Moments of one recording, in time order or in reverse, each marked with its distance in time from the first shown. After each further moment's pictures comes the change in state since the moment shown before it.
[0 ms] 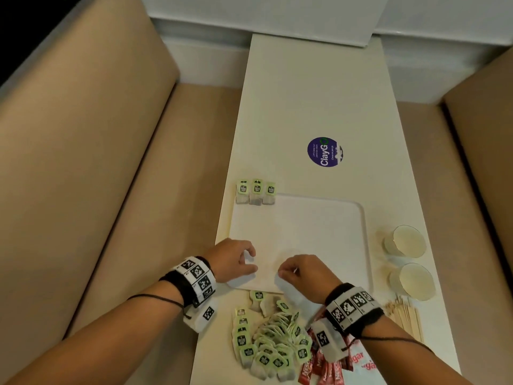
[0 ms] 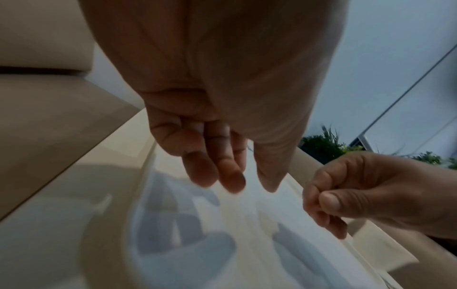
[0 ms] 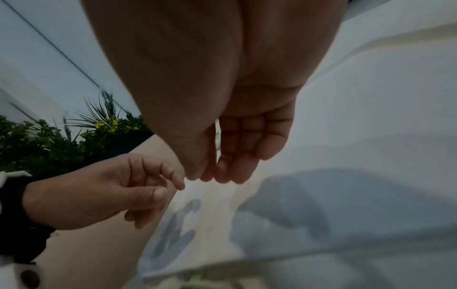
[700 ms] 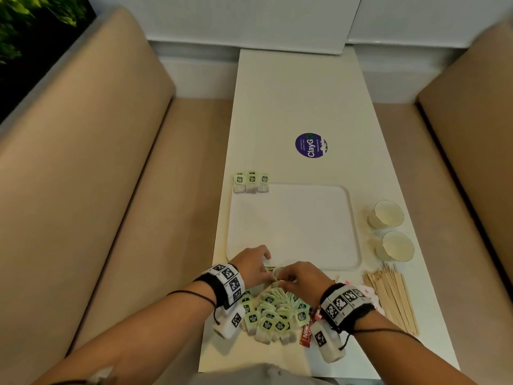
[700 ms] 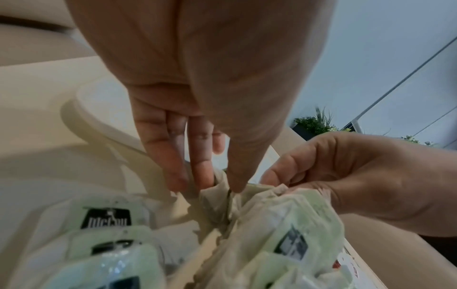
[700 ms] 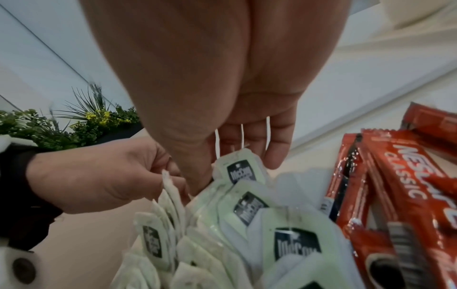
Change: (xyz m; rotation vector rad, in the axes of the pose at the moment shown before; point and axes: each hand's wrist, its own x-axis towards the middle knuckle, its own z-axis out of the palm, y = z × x) left_hand -0.036 0.045 0.067 -0.047 -0.072 -0.069; right_hand -0.060 0.006 0.052 -0.081 -0.037 0.014
